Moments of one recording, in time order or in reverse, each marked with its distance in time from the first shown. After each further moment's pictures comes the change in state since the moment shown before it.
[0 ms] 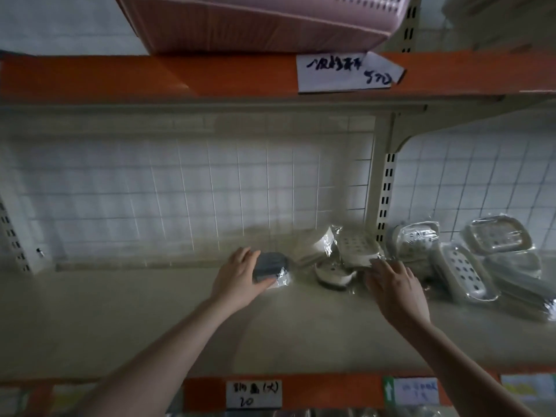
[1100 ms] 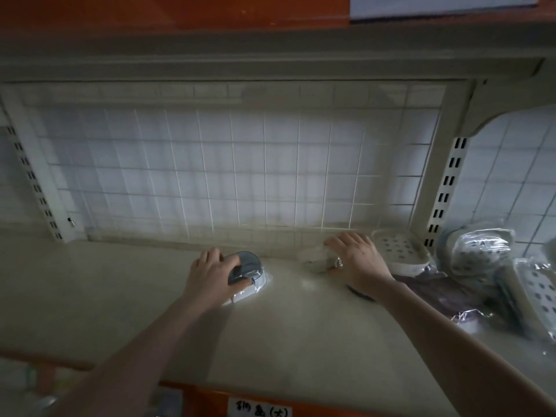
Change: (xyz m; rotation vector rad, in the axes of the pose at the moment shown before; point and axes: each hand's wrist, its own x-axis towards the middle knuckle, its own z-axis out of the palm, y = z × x) left_hand -0.004 -0.085 0.021 0.198 0.041 -0.219; right_hand 0.092 -0.063 0.082 -0.019 -0.171 -0.624
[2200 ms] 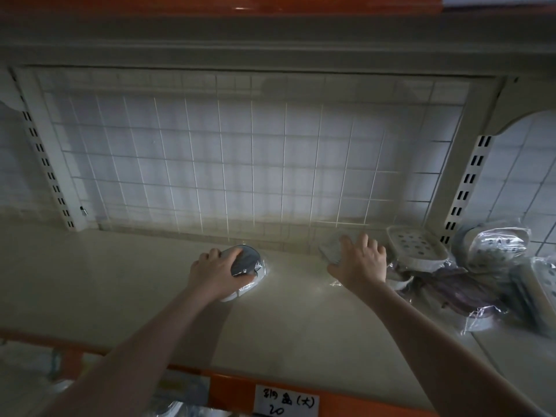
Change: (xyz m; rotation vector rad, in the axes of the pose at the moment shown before) left_hand -0.008 -0.017 -0.015 -0.047 -0.237 -0.189; right_hand 0.008 -0.051 0.016 -0.245 -0.133 0.453
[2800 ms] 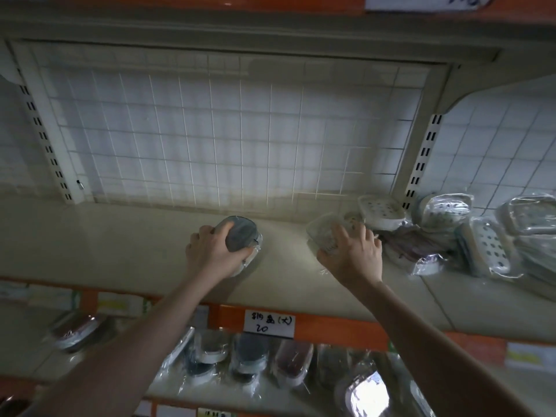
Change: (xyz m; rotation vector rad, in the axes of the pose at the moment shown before) left_hand -0.079 0.026 -0.009 -0.237 0.200 -0.087; right_hand -0.102 0.020 -0.033 0.179 0.135 0.033
